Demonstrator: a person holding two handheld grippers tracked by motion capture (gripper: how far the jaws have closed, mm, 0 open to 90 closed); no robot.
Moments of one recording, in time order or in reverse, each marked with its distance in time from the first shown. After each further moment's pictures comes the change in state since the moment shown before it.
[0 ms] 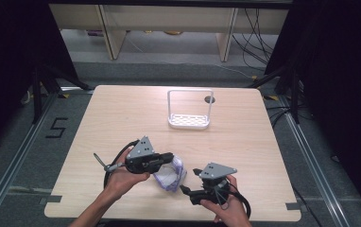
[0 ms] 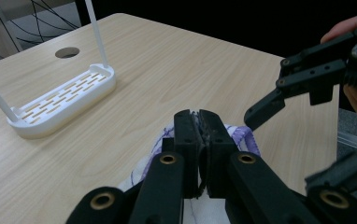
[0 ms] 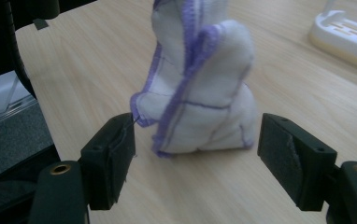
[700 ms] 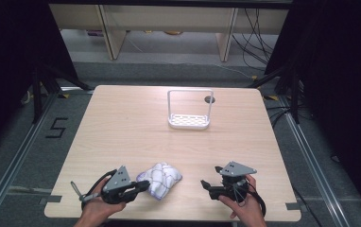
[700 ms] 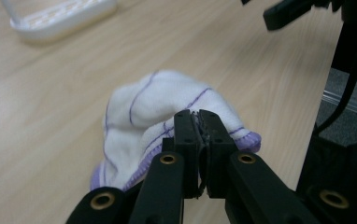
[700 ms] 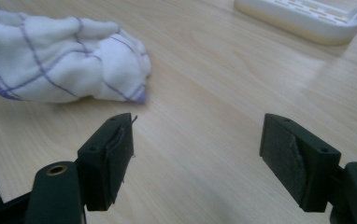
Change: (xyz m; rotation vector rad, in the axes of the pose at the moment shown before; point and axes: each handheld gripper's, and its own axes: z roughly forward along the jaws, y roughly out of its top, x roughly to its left) left arm -0.017 -0.069 -0.044 0.094 0.035 -0.024; right arm -0.044 -0.035 -0.025 0.012 -0.145 0.055
